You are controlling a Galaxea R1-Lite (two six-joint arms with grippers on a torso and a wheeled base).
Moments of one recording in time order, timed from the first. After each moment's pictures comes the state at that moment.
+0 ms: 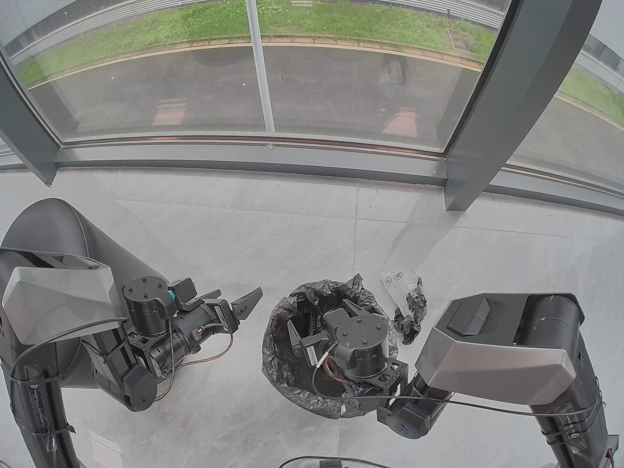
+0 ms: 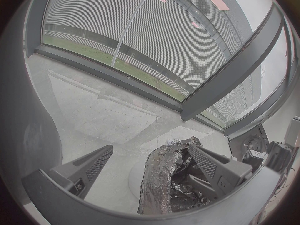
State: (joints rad) left arm -0.32 2.24 -0.50 -1.53 -0.17 -0.38; right arm 0.84 2.49 -0.97 -1.32 -0.47 -0.02
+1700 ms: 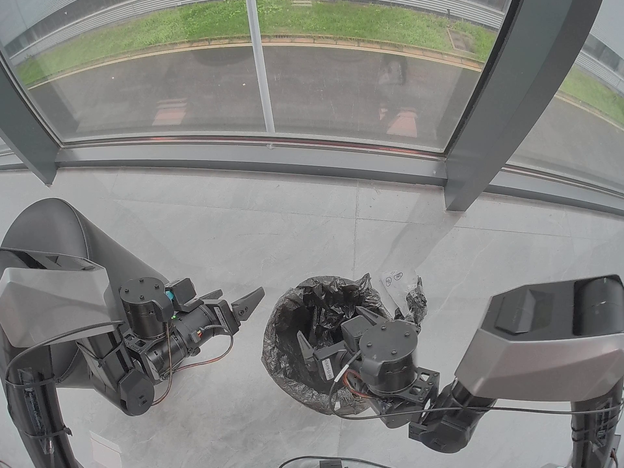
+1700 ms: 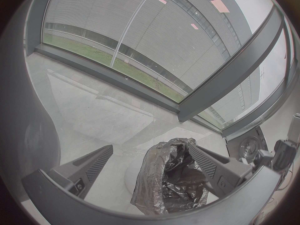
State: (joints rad) left arm -0.34 2.20 -0.47 -1.55 -0.17 -0.40; right arm 0.88 2.32 -0.75 -1.32 -0.48 0.01
